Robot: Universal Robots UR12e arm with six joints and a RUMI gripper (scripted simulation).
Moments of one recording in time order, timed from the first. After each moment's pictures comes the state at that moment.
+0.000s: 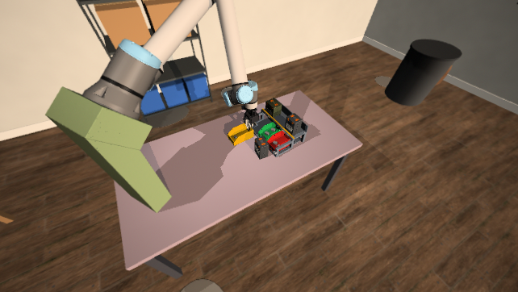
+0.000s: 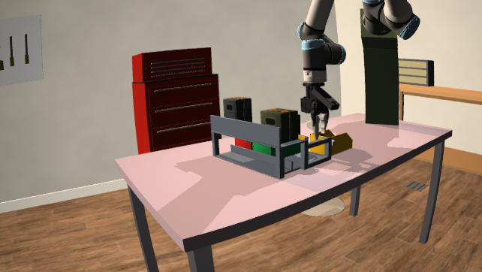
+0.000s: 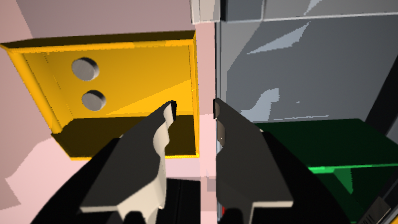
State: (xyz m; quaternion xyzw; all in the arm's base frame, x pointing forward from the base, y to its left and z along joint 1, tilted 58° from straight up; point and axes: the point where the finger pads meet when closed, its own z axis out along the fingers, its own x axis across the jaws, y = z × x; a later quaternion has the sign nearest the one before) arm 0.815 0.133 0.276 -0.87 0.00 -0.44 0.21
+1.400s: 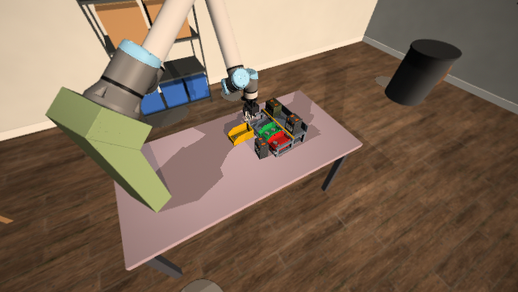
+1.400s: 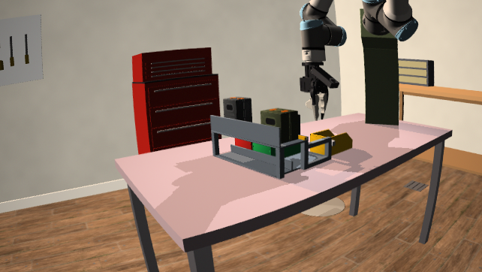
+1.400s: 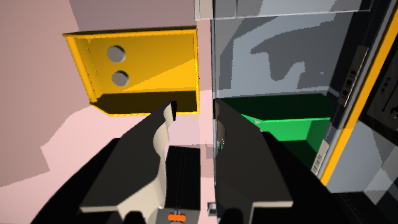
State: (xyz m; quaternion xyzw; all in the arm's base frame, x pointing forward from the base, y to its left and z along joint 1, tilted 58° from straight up) arm 0.755 0.103 0.317 -0.87 0.00 -0.44 0.21
